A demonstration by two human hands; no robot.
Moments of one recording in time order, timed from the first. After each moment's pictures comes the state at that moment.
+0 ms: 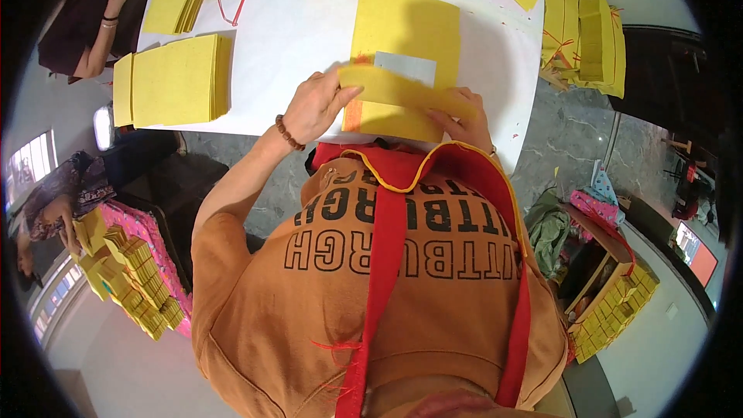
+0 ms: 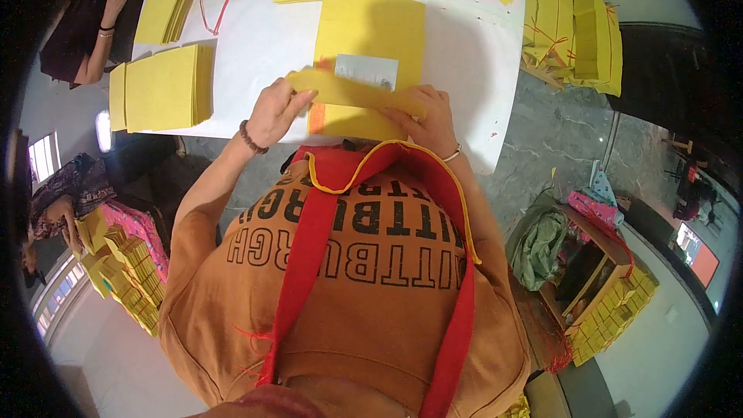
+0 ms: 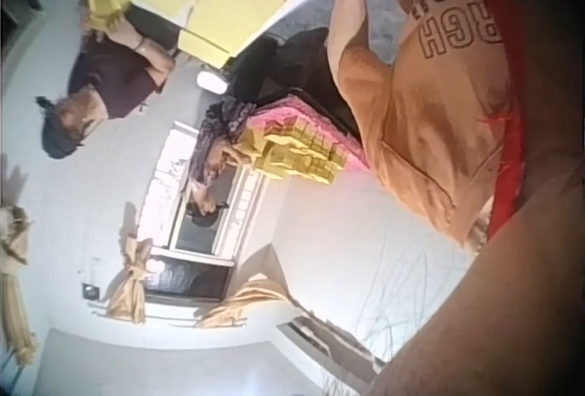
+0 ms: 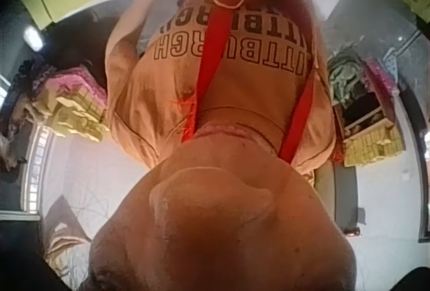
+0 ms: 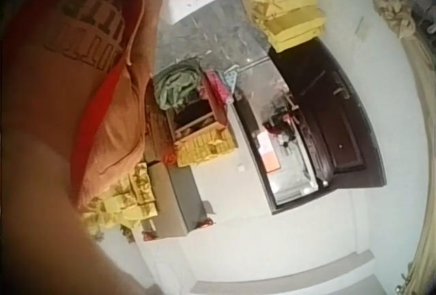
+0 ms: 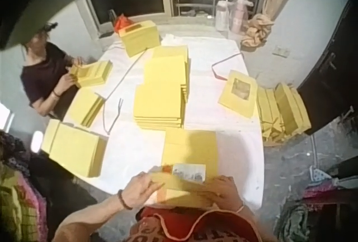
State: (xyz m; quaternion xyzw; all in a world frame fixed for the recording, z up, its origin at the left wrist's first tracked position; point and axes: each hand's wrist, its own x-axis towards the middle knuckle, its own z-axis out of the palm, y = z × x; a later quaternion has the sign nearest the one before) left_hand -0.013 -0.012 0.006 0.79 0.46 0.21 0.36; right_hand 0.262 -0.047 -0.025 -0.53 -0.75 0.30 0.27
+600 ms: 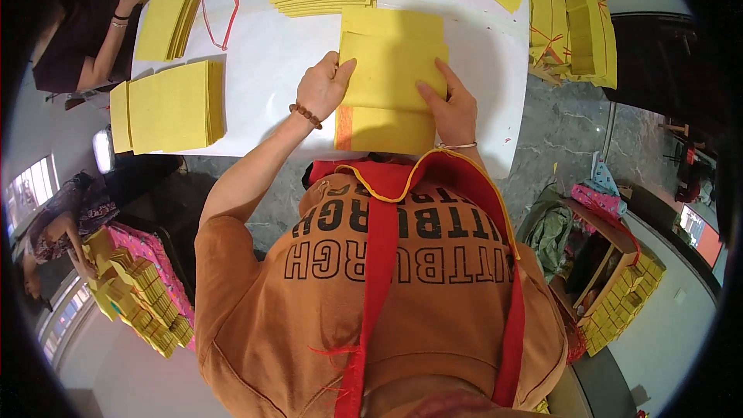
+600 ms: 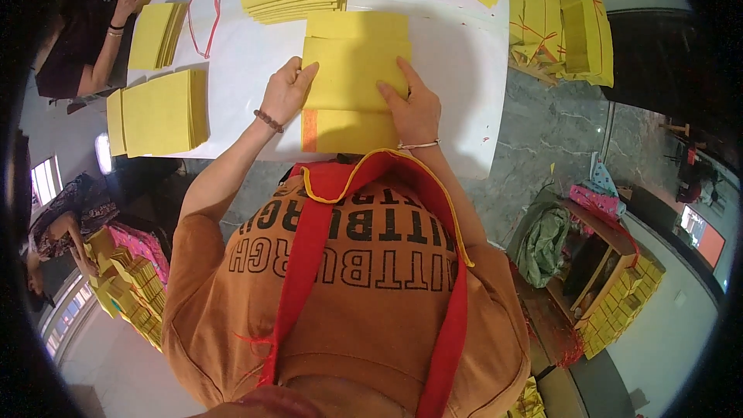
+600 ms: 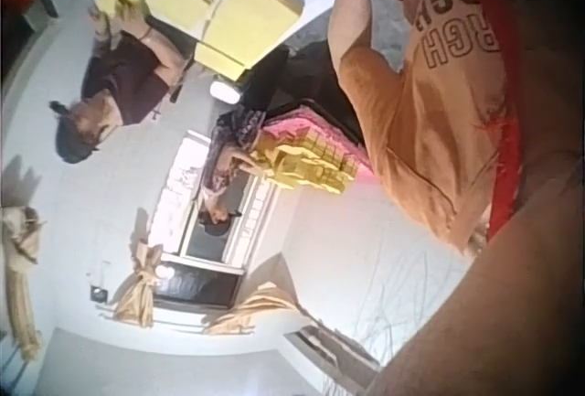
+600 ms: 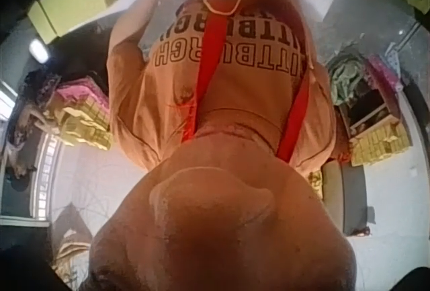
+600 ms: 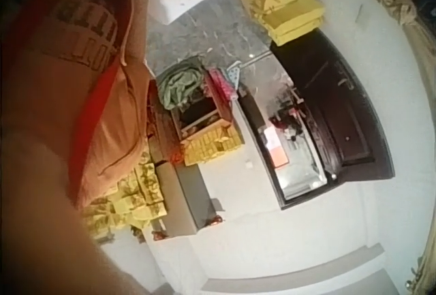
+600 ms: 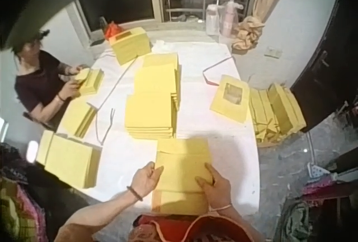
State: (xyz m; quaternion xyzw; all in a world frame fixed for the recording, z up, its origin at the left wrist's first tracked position) left_hand 0.018 0.035 -0.035 0.65 0.63 0.20 0.38; right_hand 0.232 -0.022 -0.030 -0.69 -0.47 0.38 0.40
